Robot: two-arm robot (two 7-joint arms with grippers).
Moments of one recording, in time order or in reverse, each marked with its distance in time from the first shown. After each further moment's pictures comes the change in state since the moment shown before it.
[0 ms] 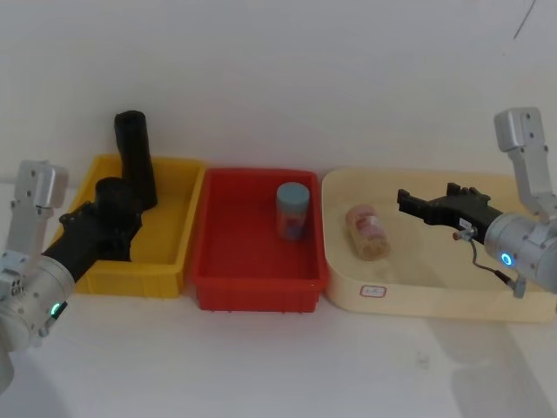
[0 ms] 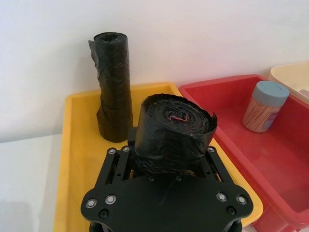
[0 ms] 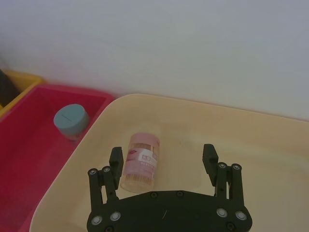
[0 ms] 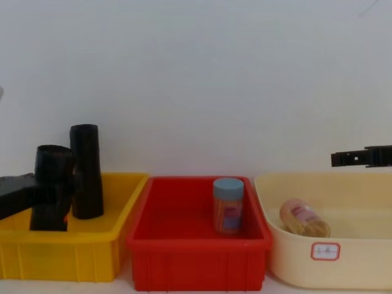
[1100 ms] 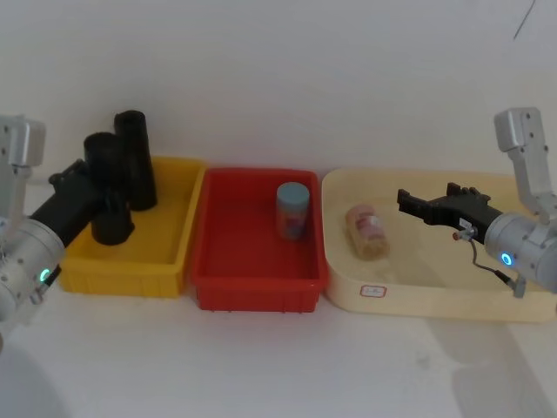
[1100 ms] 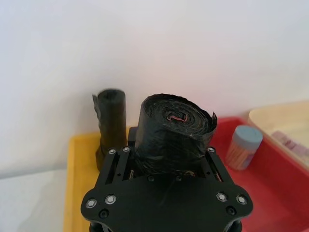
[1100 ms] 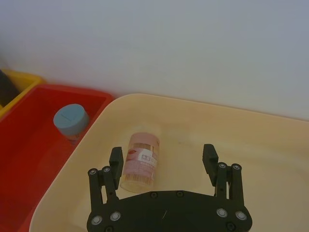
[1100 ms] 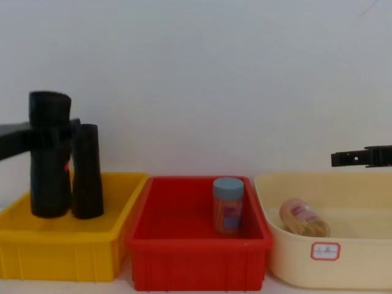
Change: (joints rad) left arm 0.011 0.006 -0.041 -0.151 -0.052 0.062 0.005; right arm 0.000 0.000 0.000 0.000 0.000 0.000 0.000
